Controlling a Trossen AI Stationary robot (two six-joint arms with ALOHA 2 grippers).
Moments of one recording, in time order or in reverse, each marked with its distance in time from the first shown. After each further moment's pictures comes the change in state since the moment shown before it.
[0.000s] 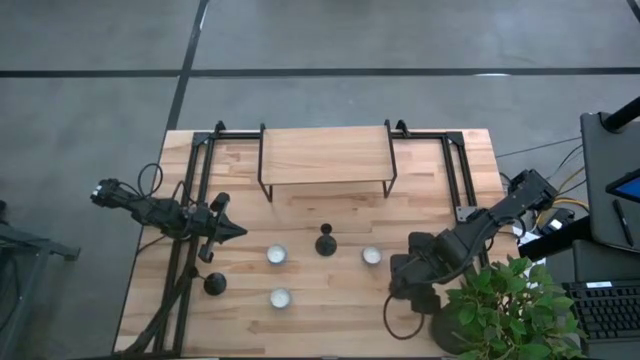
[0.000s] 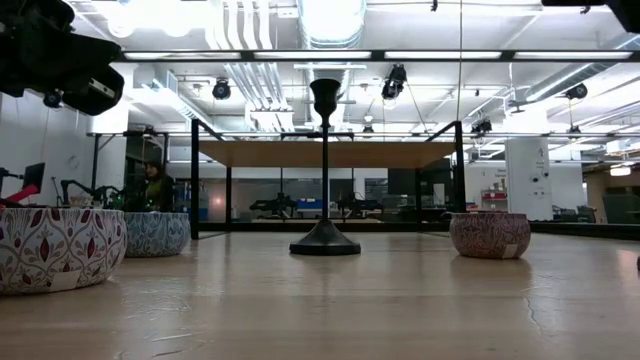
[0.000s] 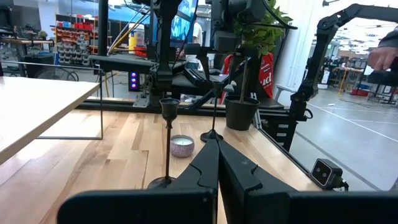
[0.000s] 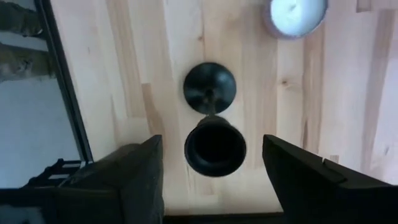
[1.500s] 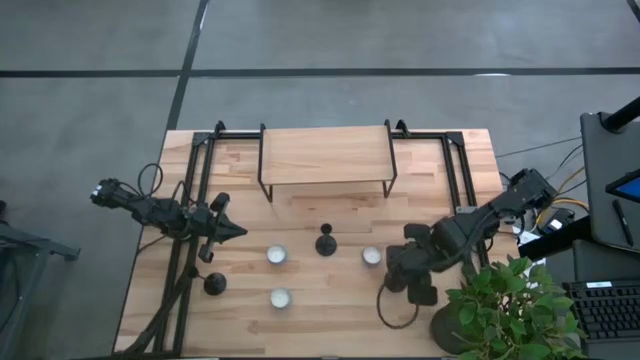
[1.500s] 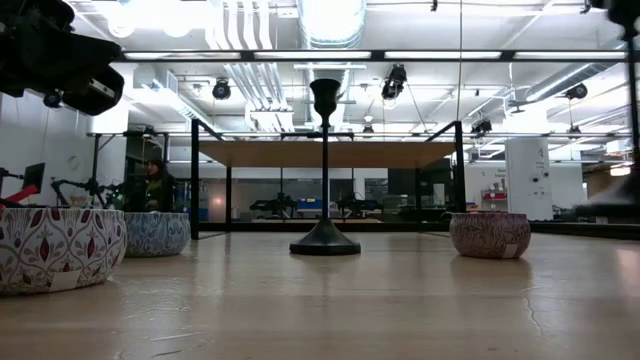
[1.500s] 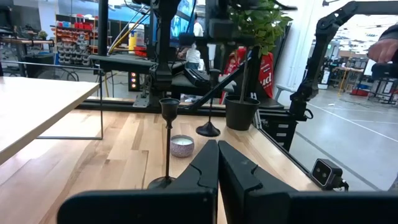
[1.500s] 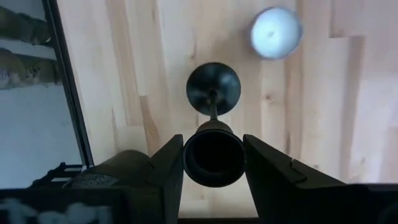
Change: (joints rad) left arm 0.000 0.000 0.000 0.000 0.000 0.000; right arm -0.094 -0.001 0.095 -0.067 0.000 -0.099
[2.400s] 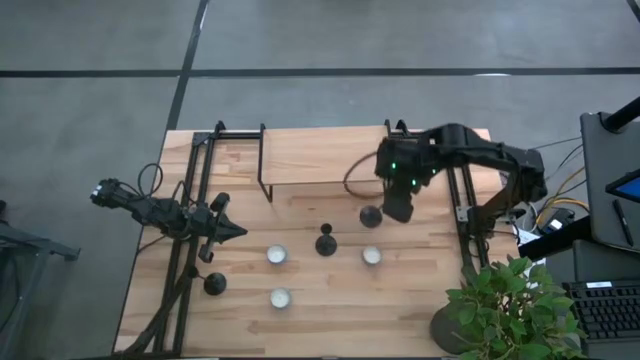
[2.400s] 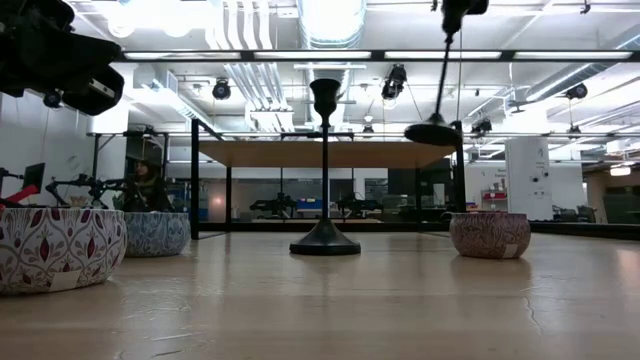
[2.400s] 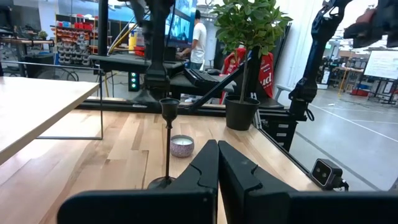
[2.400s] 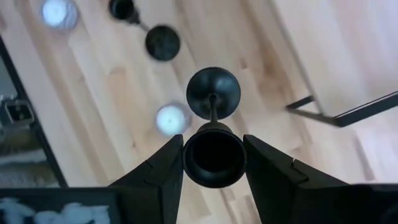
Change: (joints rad) left arm 0.000 0.000 0.000 0.000 0.000 0.000; right arm -0.572 0.001 0.353 -0.171 -0.009 -0.236
